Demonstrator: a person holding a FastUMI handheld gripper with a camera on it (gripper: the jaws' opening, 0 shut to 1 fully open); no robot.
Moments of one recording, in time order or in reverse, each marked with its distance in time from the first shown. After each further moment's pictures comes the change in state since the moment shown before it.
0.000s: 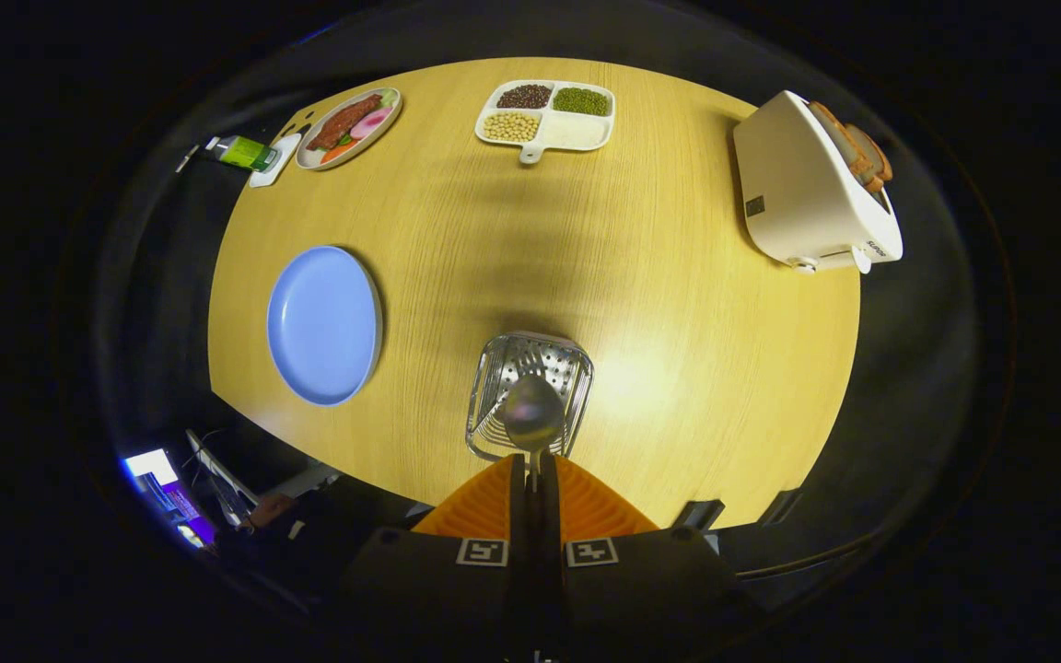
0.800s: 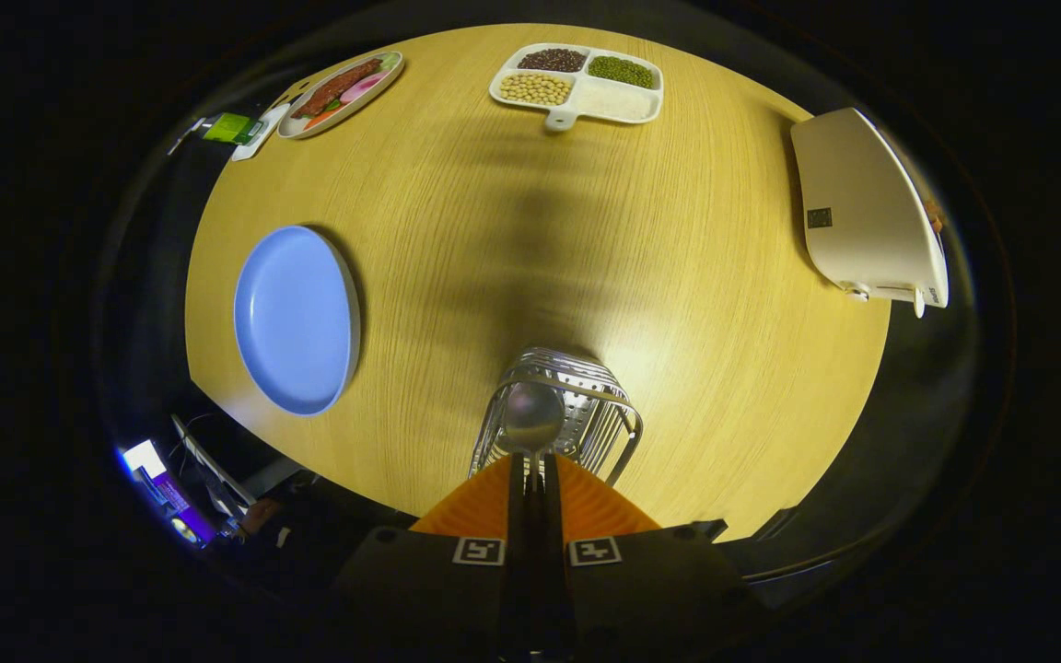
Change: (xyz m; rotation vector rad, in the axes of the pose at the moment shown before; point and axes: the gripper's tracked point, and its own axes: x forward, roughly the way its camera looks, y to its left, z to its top) arm 0.044 0.016 0.019 -0.038 0.063 -0.007
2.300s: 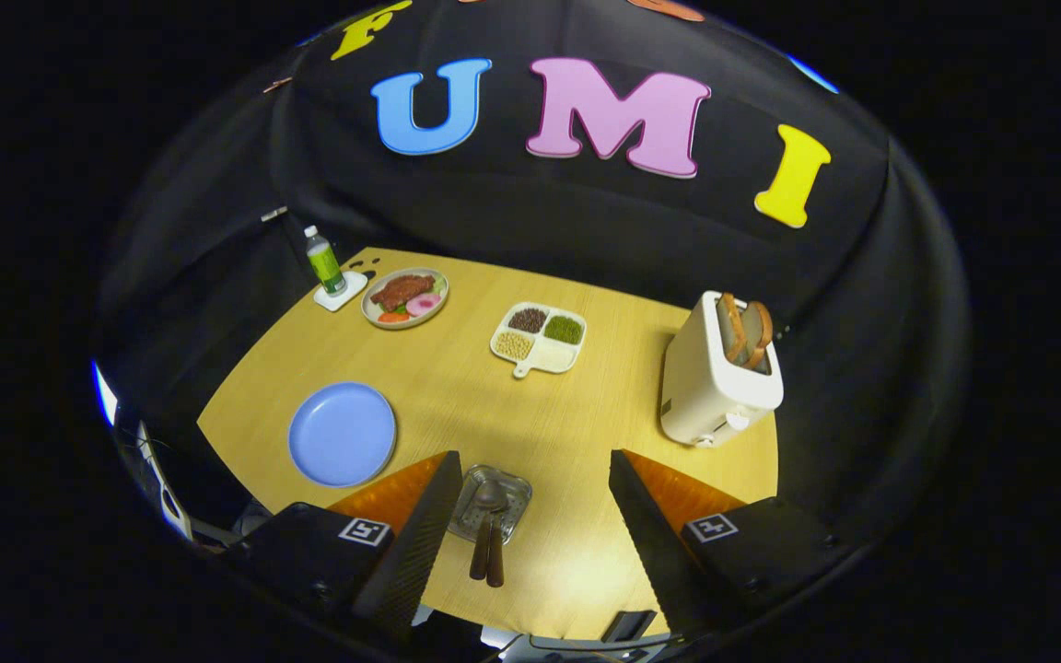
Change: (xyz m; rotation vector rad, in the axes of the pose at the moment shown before) arm -0.195 -0.034 -0.004 -0.145 -0.981 -0.057
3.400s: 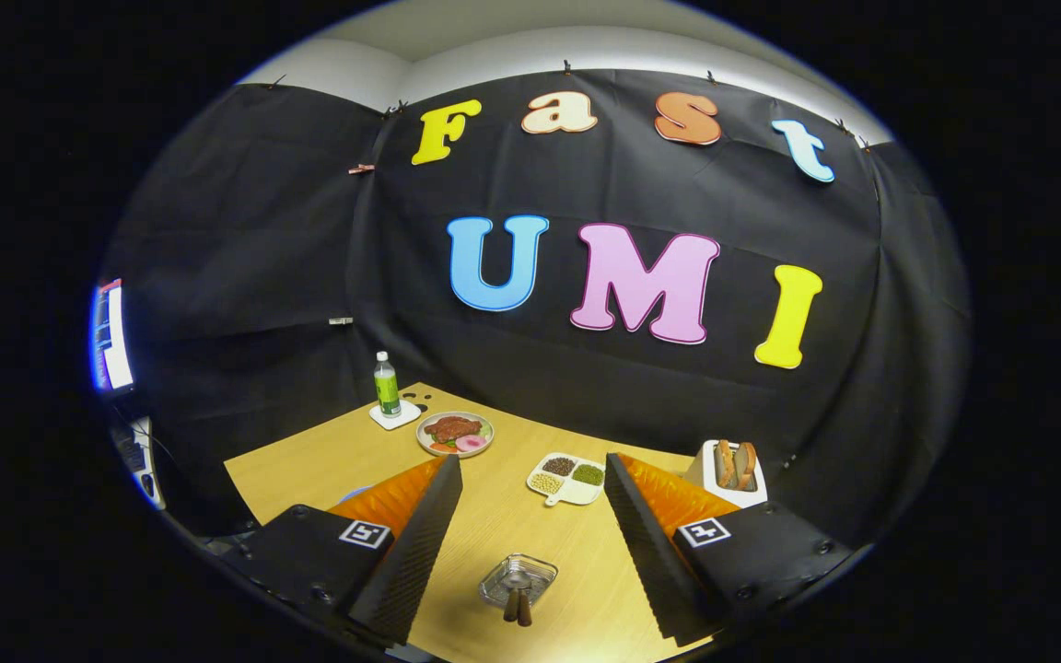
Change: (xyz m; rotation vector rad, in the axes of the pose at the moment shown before) arm -0.091 0.040 0.051 -0.078 -0.487 0.081
